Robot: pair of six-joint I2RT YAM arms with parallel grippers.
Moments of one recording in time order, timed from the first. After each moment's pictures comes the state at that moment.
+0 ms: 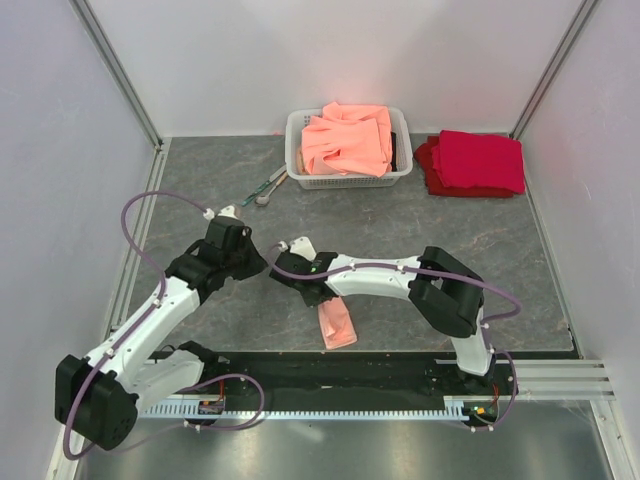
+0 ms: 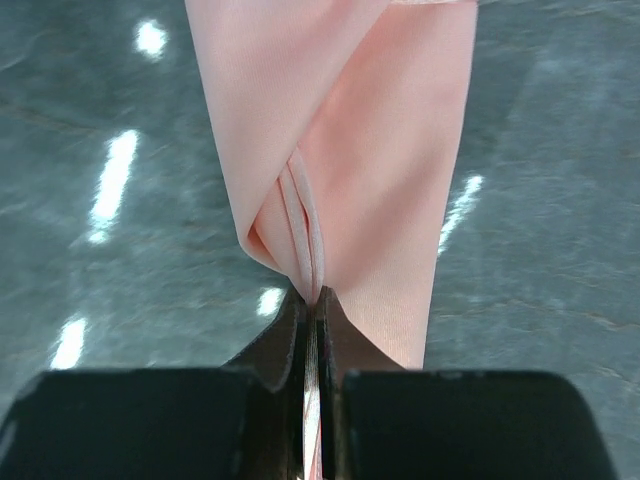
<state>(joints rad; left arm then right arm) -0.45 1.00 0.73 -0.54 -0.05 -0.73 1.14 1.99 1.41 -0.68 0.43 0.63</state>
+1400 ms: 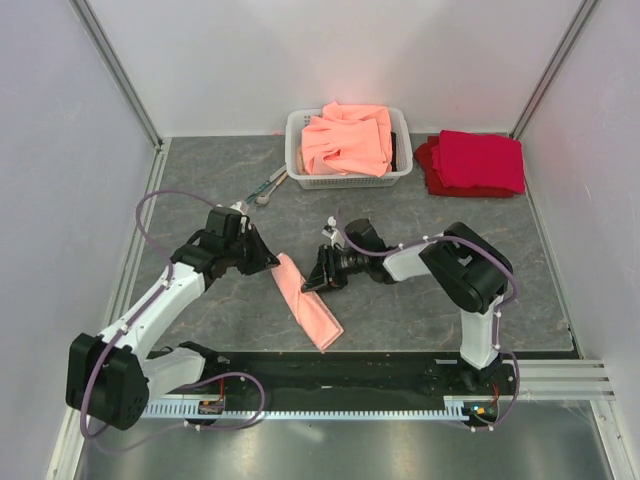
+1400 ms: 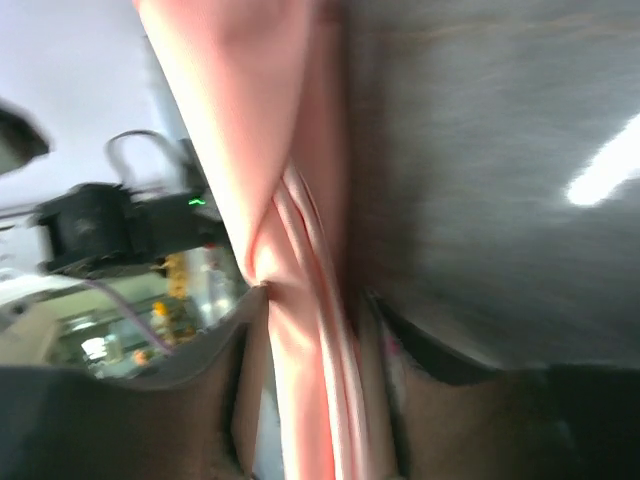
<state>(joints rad) -0.35 1.10 0.76 -0.48 0.22 -0.72 0.72 1.95 0.85 0.50 -0.77 0.92</state>
